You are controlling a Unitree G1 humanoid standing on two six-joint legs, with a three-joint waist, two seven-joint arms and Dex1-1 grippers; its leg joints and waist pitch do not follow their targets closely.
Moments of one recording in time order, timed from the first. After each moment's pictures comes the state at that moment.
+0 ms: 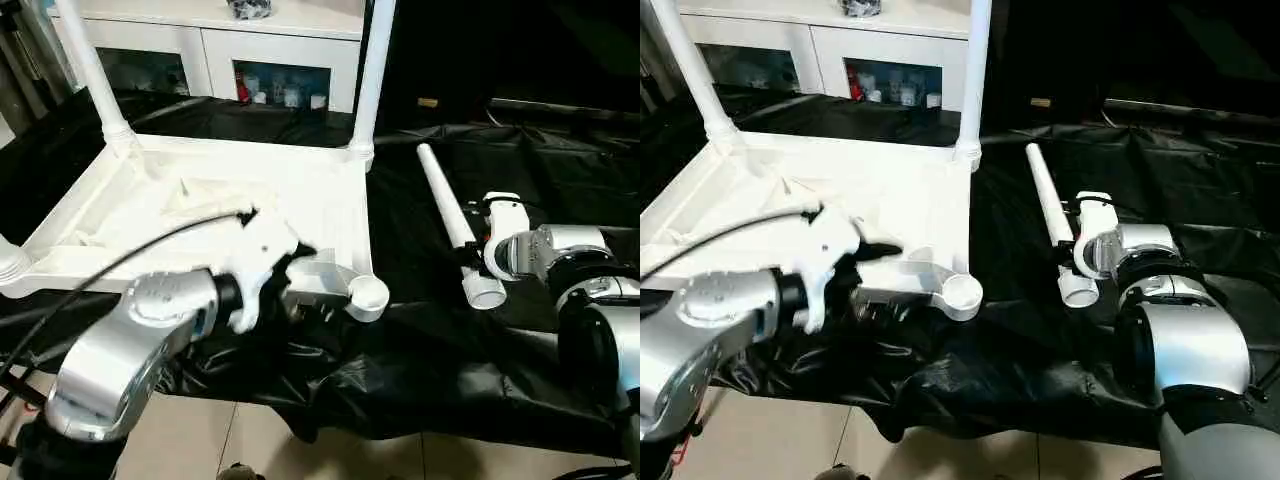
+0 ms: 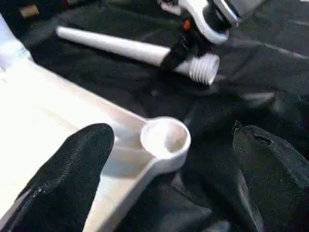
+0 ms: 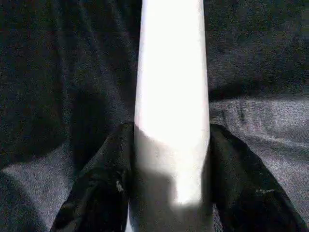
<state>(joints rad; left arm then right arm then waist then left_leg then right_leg) -0.33 0.44 -0.17 -0.50 -0.27 0.88 -0.71 -1.05 -0.40 -0.17 1.34 0.03 0.64 0.30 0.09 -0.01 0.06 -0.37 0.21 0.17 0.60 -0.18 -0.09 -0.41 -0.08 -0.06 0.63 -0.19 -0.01</state>
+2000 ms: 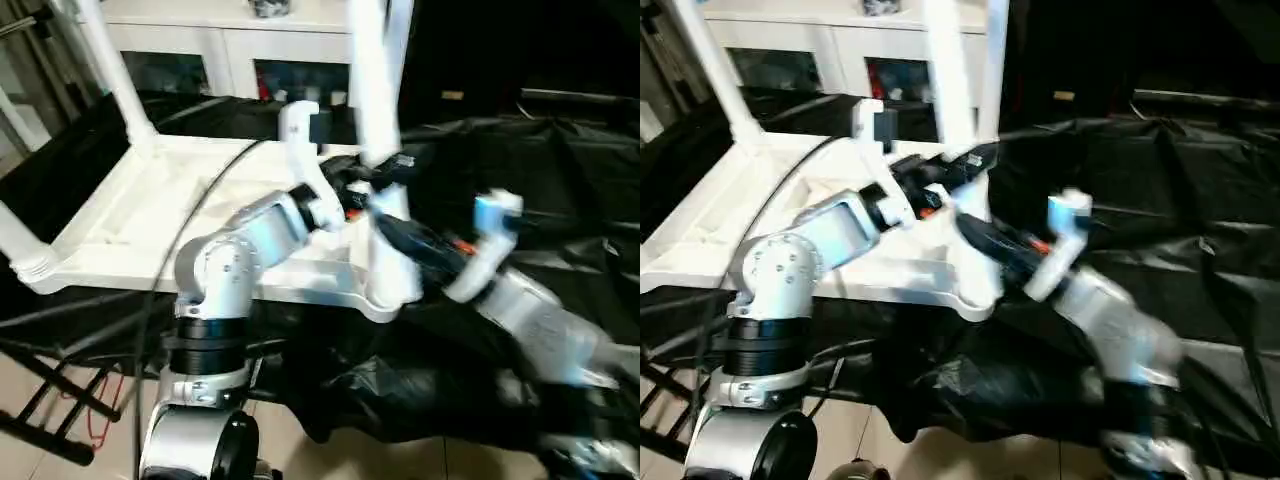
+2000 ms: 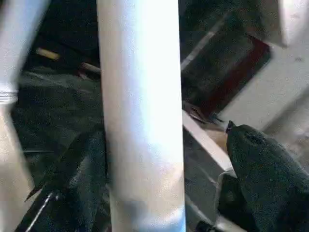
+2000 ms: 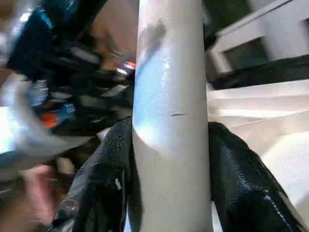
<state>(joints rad) -0.71 -0.11 0.16 0.04 -0.61 0.85 -0.30 -0.44 -0.17 -0.16 0.13 0.59 0.60 0.82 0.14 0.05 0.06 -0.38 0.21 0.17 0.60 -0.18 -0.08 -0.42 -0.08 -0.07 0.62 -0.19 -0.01</state>
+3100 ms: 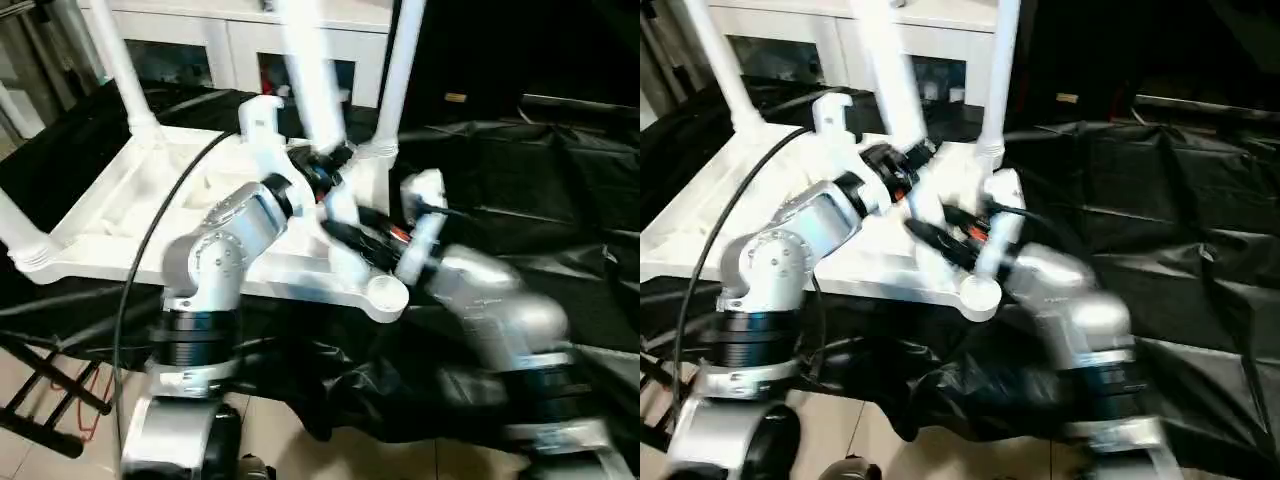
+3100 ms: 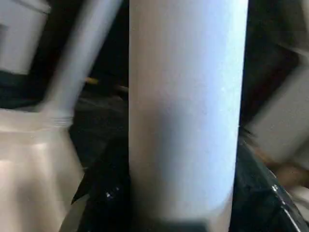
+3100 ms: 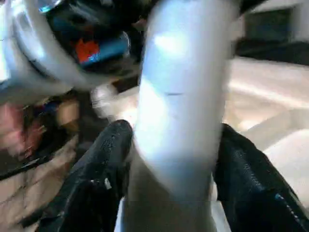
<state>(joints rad) -0.71 0.01 0.09 0.07 -0.59 0.76 -0.44 -0.47 -0.25 0.05 0.08 0.49 0.61 0.89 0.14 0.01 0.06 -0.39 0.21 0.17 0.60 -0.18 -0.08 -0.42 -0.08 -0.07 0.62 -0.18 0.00</state>
